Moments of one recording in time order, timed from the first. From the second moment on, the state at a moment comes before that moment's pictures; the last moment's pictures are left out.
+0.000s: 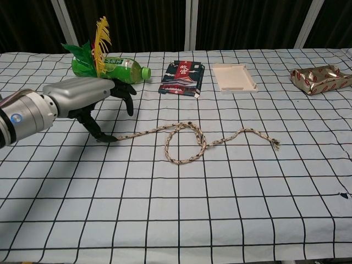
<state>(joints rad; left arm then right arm) -0.71 -1.65 -0.13 -1.41 1.22 0.92 0.28 0.14 -1.06 0.06 -1.66 -1.56 1.46 0.04</state>
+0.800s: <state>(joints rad) -0.69 -1.71 -0.12 -1.38 1.17 0.94 0.30 0.14 -1.06 0.06 -1.65 -1.55 1.44 0.04</state>
